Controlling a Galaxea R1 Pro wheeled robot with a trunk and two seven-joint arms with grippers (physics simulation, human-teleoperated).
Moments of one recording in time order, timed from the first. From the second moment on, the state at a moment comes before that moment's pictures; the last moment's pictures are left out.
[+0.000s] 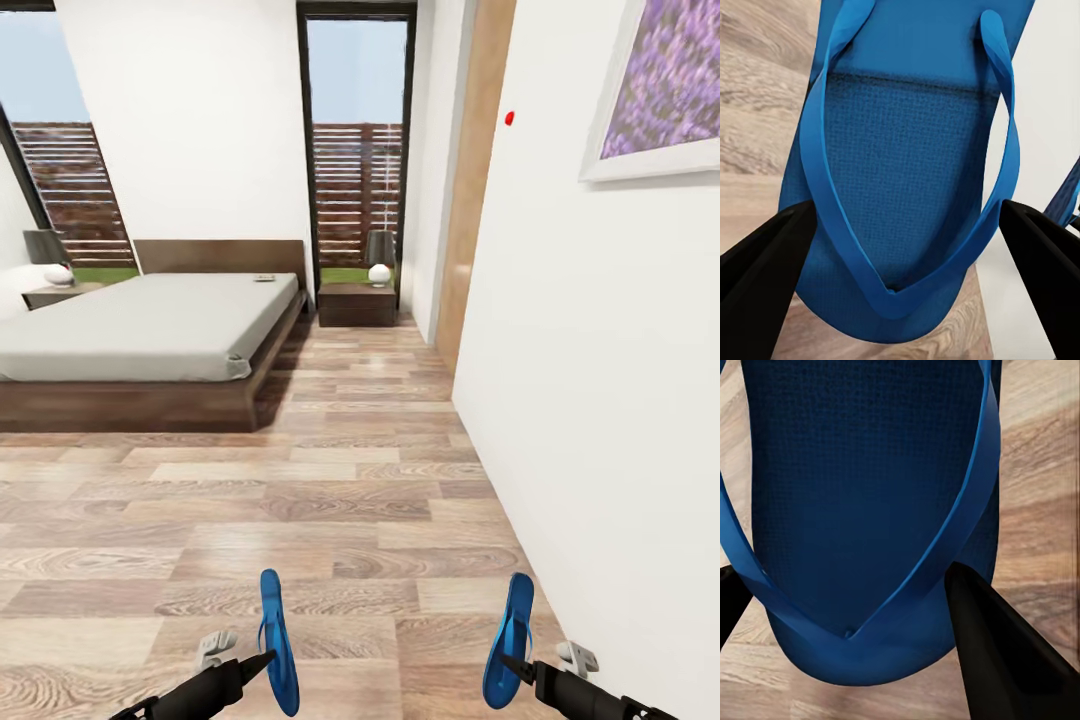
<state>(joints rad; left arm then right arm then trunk) -0.33 0.14 0.10 -0.45 0.35 0.18 -0.92 -0.38 -0.29 -0.08 -0.34 -0.38 0.20 0.76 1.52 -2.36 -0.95</state>
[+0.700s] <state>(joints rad) -0.33 0.14 0.10 -0.45 0.35 0.18 -0.92 -0.38 -0.29 -0.08 -0.34 -0.38 0.20 0.76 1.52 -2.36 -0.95</state>
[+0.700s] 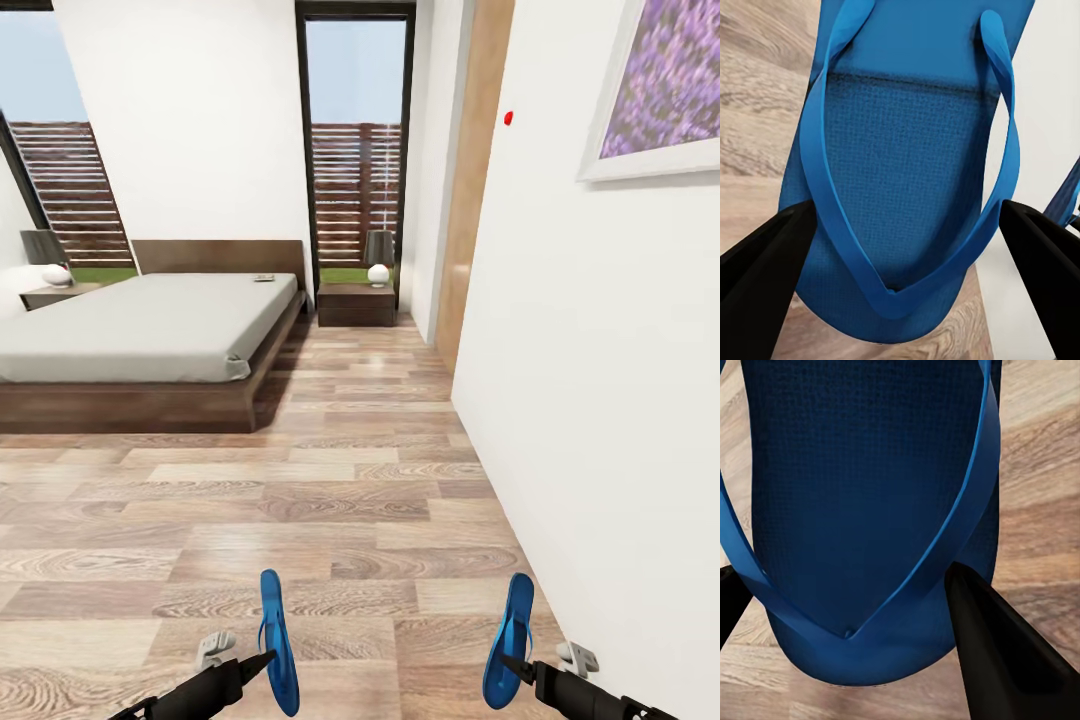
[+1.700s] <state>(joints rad) -0.33 0.14 0.10 -0.32 0.35 0.01 -0.81 -0.38 -0.29 -0.07 -0.22 -0.38 0.10 0.70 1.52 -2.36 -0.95</state>
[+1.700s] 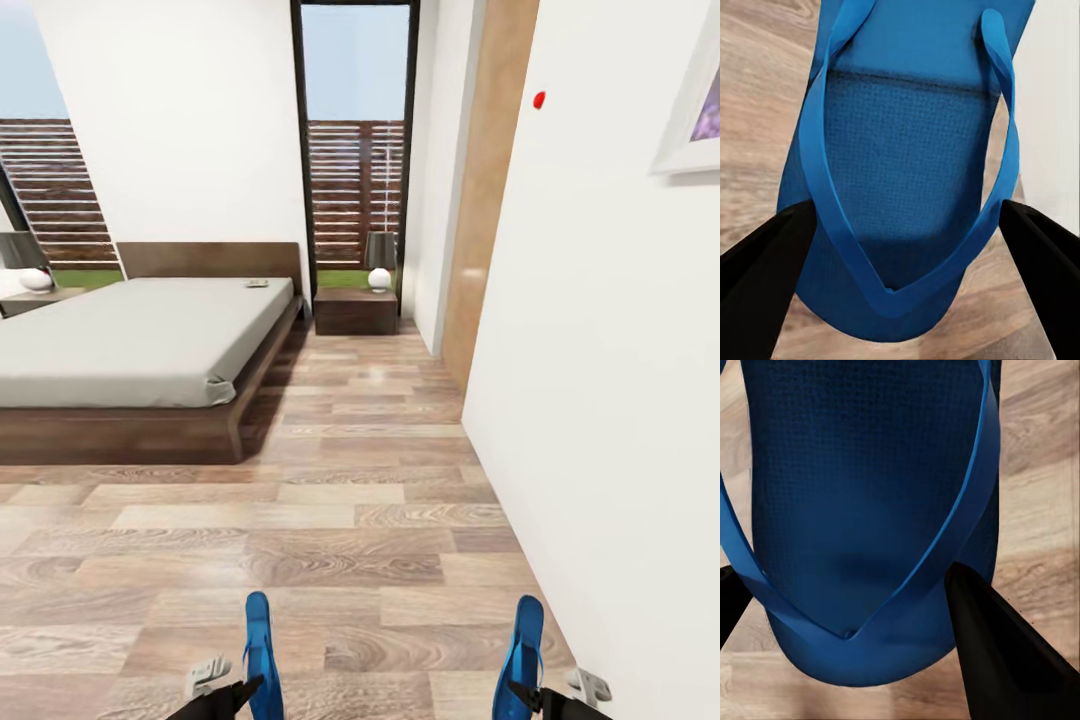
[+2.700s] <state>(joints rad) -0.33 0.14 0.10 -0.30 0.35 -0.03 -0.80 -0.38 -0.28 -0.07 -0.21 -0.38 0.10 0.69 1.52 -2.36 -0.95</state>
